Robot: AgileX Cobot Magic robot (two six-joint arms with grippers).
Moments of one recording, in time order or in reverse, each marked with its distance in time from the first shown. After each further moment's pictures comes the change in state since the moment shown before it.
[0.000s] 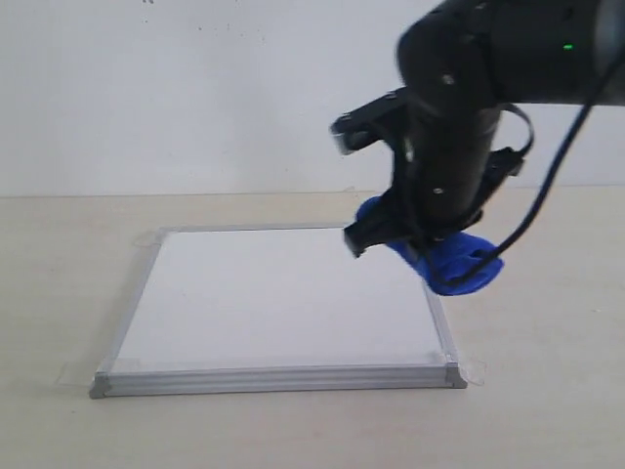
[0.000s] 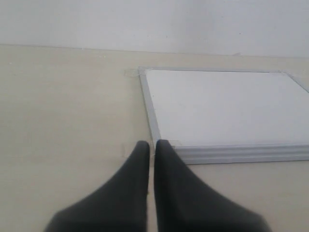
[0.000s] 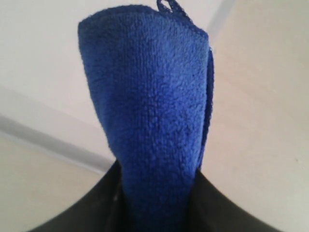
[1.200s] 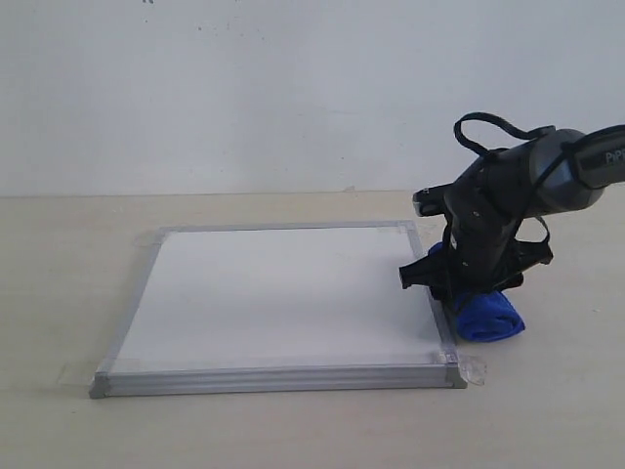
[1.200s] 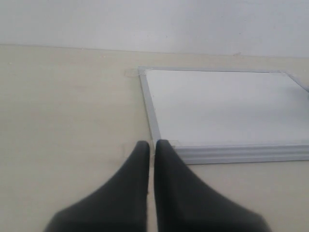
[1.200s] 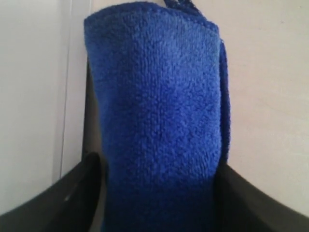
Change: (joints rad) left arm 0.000 0.000 0.000 0.000 0.000 0.000; right arm -0.237 0.368 0.040 -0.197 -0.390 0.380
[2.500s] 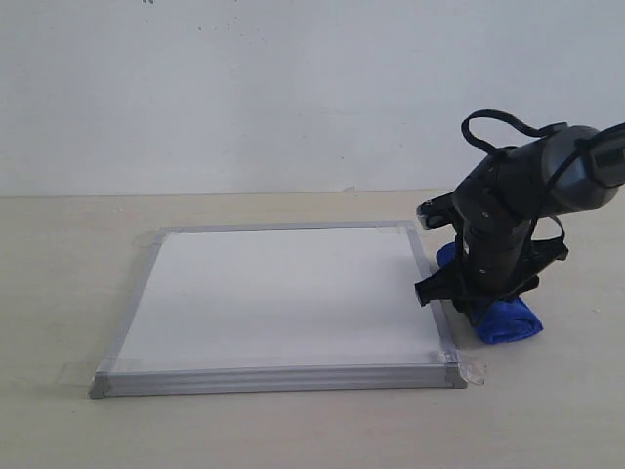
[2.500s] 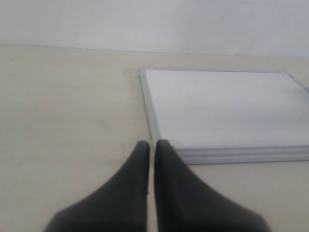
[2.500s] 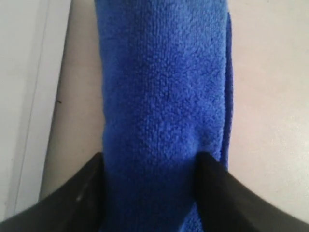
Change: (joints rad) left arm 0.000 0.000 0.000 0.000 0.000 0.000; right arm 0.000 -0.038 0.044 -0.013 0.066 -0.125
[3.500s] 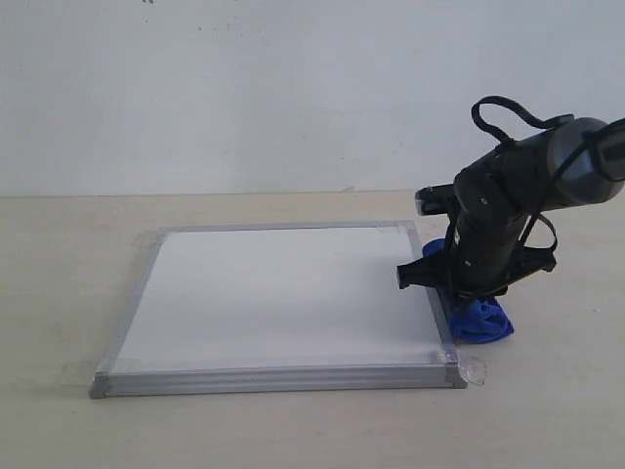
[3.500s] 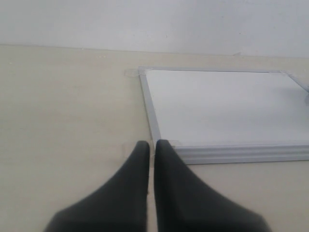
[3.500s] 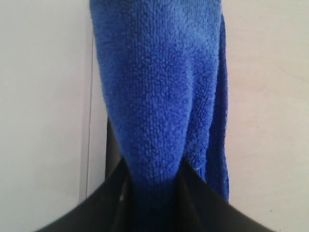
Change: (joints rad) left arm 0.000 0.000 0.000 0.000 0.000 0.000; right arm -0.002 -0.020 0.000 0.194 -0.057 0.007
